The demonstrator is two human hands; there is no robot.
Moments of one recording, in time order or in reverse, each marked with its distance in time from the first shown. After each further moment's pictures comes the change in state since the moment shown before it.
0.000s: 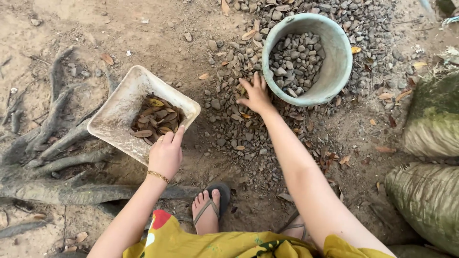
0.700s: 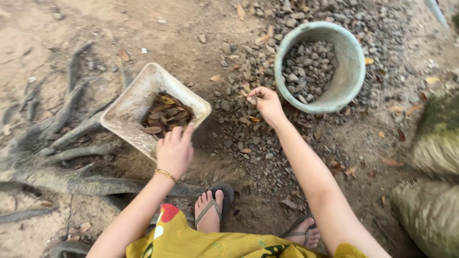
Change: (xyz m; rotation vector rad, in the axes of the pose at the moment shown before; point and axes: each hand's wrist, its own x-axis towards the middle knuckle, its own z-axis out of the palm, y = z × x) left_hand 0.001 0.007 -0.003 0.087 -0.010 -0.089; right_hand 0.028 0.059 0.057 1.101 0.043 -0.151
